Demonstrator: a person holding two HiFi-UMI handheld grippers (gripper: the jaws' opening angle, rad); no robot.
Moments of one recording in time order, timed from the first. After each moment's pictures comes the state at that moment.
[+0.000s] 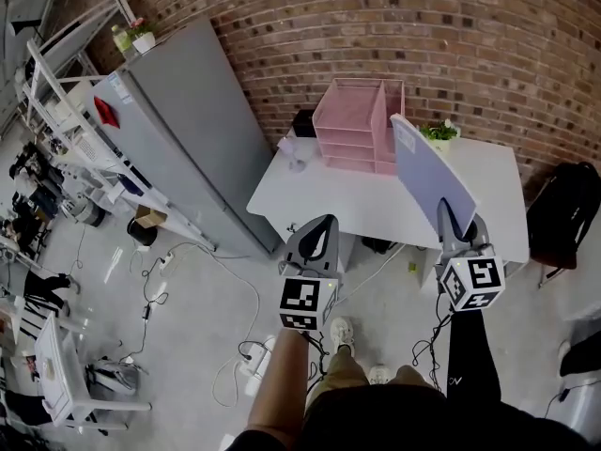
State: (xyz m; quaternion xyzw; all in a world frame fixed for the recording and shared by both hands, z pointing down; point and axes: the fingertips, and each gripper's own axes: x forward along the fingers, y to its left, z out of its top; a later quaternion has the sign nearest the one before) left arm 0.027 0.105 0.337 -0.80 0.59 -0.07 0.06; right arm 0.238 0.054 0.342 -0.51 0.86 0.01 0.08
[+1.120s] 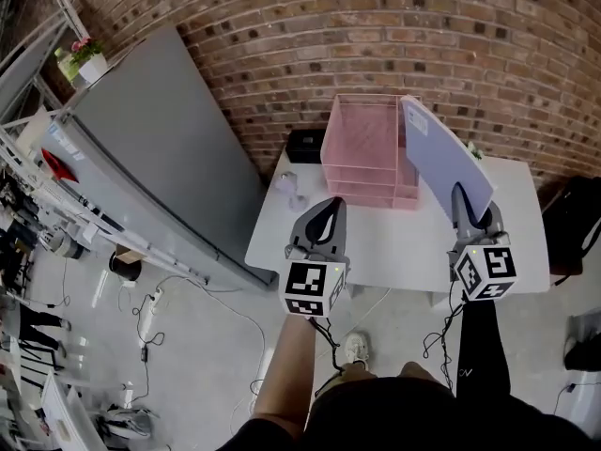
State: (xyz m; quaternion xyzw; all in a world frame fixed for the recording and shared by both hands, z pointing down) left arm -0.075 -0.142 0.335 -0.84 0.54 -0.04 0.04; right arm 0.148 -0.157 0.324 -0.57 0.82 0.04 0.07
